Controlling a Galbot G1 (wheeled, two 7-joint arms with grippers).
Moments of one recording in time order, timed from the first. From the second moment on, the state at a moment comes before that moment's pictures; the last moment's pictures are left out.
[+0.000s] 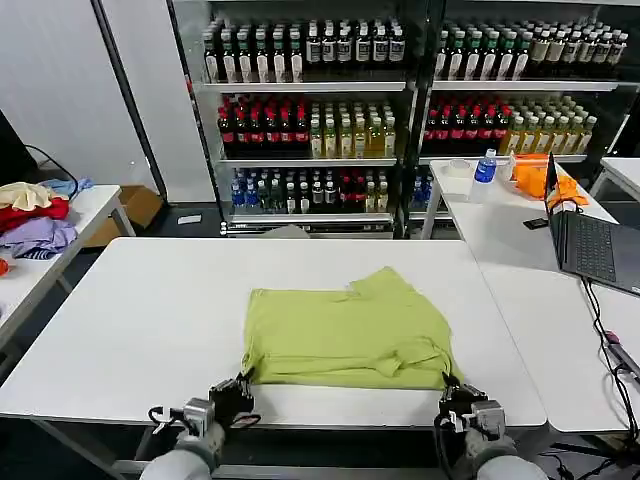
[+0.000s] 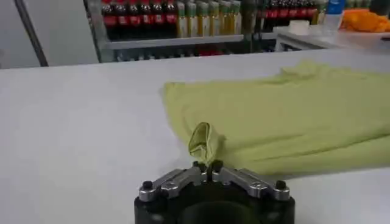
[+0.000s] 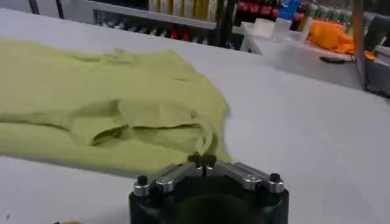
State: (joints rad) left arm 1.45 -1.10 -0.27 -2.03 -0.39 0.45 -0.23; right arm -1.54 1.14 0.46 2.15 0.29 -0.58 0.24
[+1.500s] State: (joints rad) left arm 1.08 -1.03 -0.26 -1.84 -0.54 0.50 -0.27; right arm -0.85 1.21 0.20 1.68 0.50 -0.56 0.33
